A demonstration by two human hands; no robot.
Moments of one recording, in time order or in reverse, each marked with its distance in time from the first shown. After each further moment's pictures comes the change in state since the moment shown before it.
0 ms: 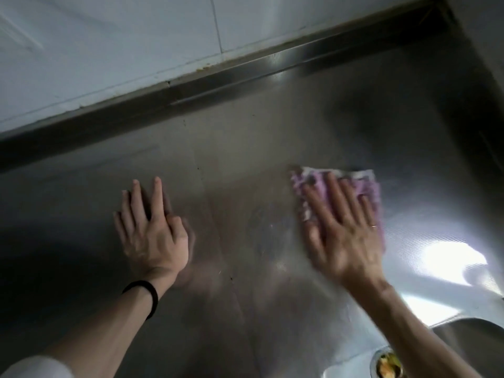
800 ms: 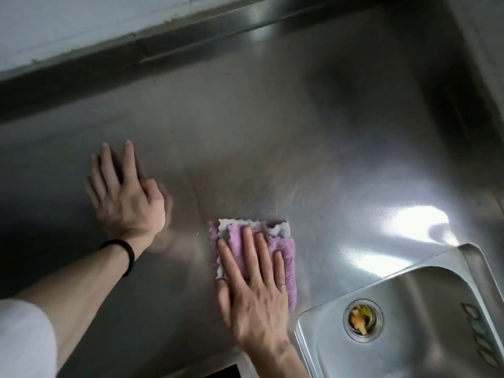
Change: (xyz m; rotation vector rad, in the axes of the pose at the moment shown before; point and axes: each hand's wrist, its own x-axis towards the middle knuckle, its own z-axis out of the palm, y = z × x) left_hand 0.003 -0.012 0.021 -0.060 0.130 0.021; right_hand -0.139 -0.141 0.015 0.099 -0.175 0.054
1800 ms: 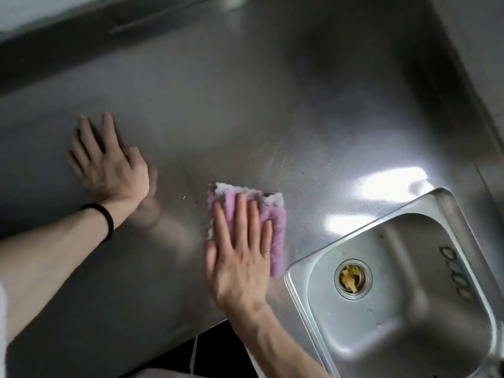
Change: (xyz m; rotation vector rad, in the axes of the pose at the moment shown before) left_hand -0.001 0.003 -0.010 -0.003 -0.035 0.021; right_hand -0.013 -0.022 0.008 0.039 0.062 0.223
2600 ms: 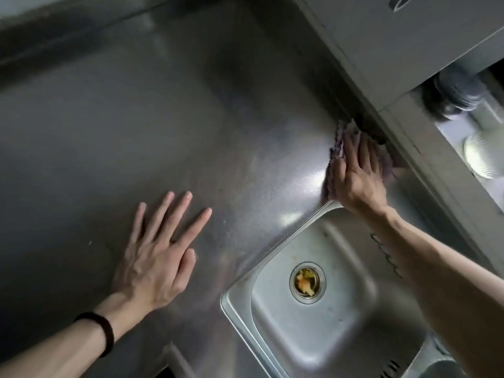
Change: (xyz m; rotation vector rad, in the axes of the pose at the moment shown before) left_hand -0.132 0.105 0.008 0.031 -0.334 1.010; right_hand 0.113 0.332 -0.135 -0.121 0.050 0.420
